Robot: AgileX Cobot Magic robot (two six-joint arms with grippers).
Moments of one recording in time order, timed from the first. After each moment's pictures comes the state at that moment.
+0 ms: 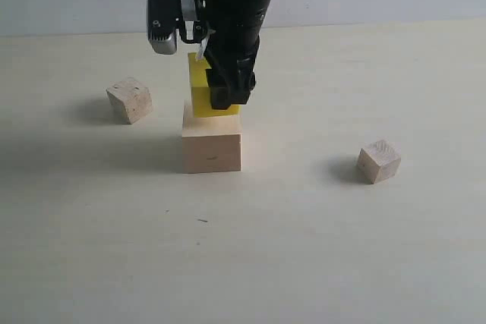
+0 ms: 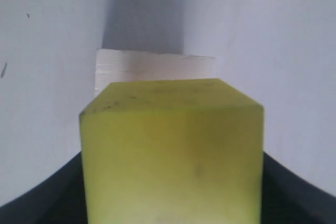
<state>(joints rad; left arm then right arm) -0.27 0.80 -0.82 -0.44 1.07 0.36 0.65 2.13 -1.88 0.11 1.13 -1.08</state>
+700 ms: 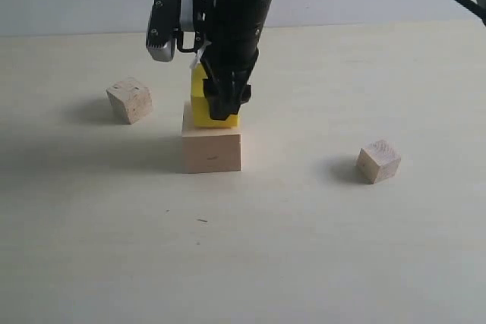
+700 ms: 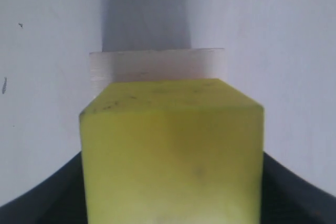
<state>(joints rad) -0.27 0.80 -0.82 -0.44 1.07 0.36 0.65 2.17 -1.88 0.11 1.13 -0.96</state>
